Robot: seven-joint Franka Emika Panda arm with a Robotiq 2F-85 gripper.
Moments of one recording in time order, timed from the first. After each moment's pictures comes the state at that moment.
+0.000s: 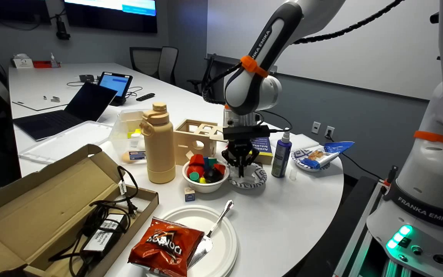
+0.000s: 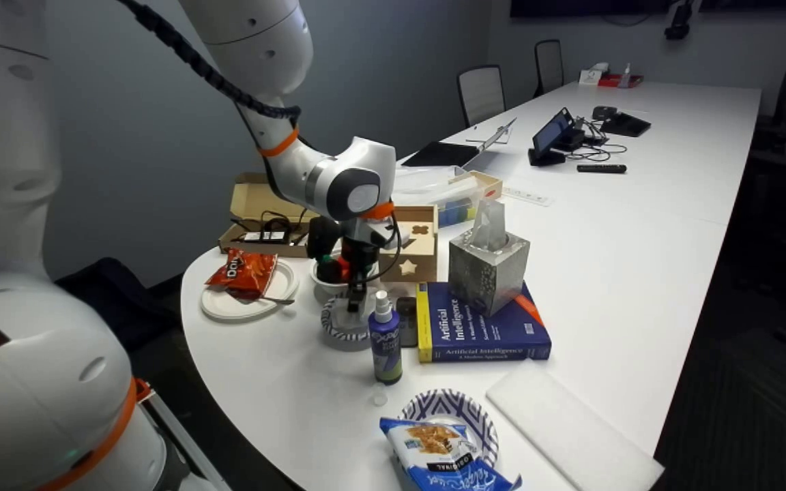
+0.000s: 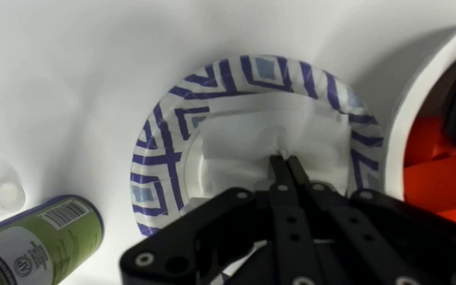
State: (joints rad) arm 0.16 0.33 0.03 -2.40 0.16 2.52 0.76
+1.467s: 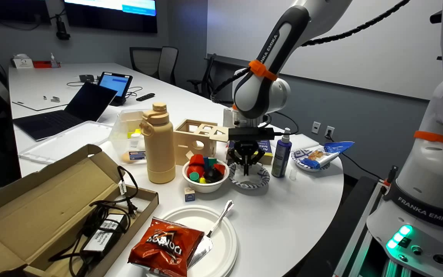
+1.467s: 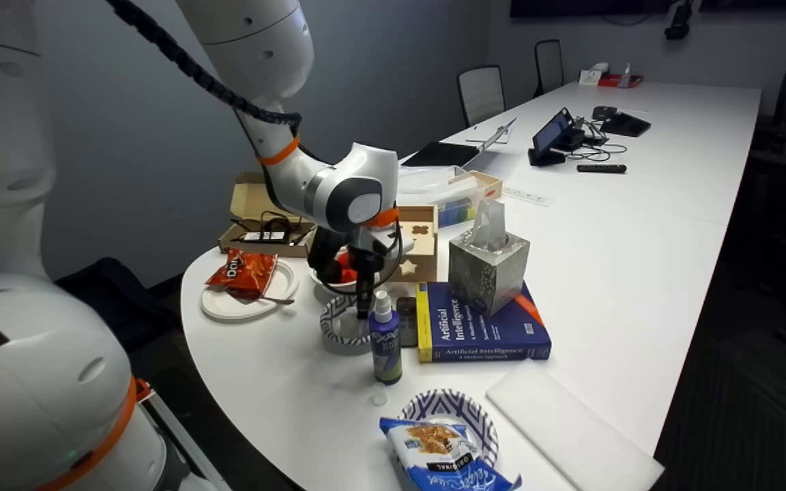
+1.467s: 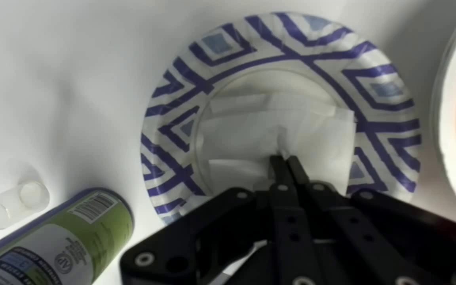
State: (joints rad) arm 0.16 0.31 0.00 -2.46 0.13 2.62 0.86
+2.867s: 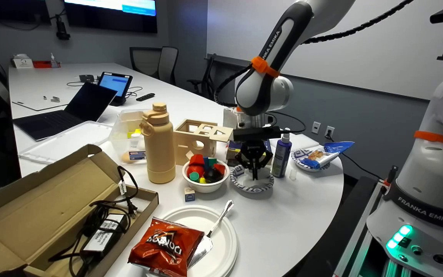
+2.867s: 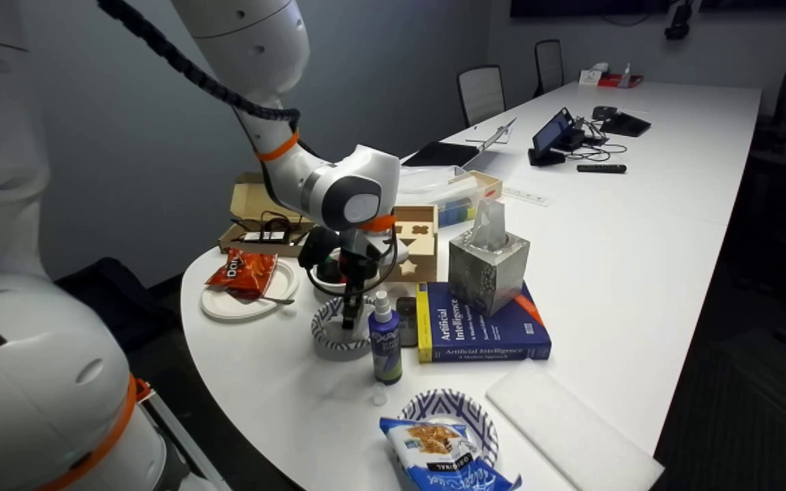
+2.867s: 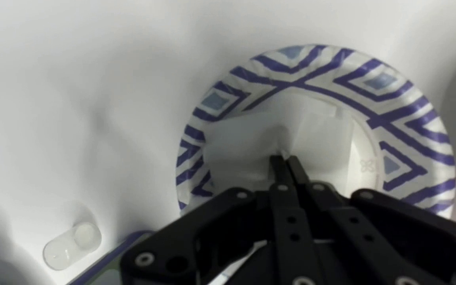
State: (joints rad) arm 0.15 0.28 0.00 -2.49 0.17 2.49 0.84
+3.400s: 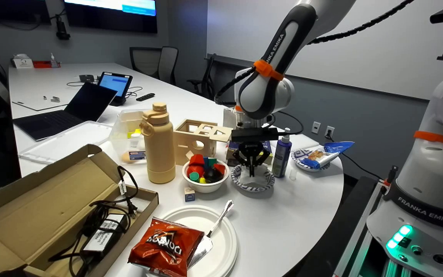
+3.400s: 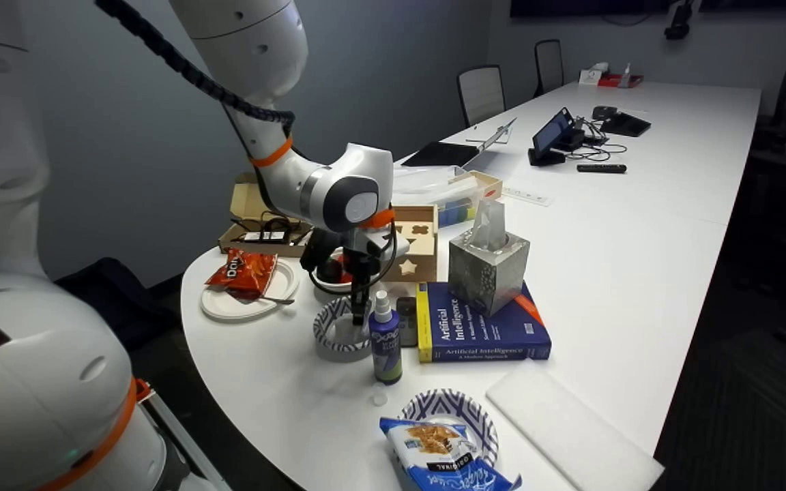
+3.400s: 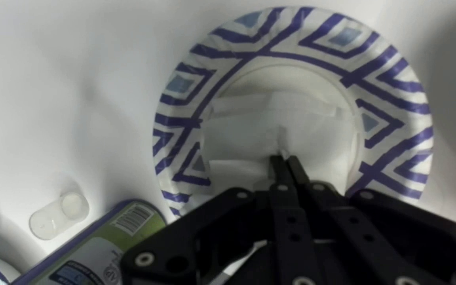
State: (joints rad) arm 0.17 0.28 -0.01 -2.50 0.07 2.59 0.93
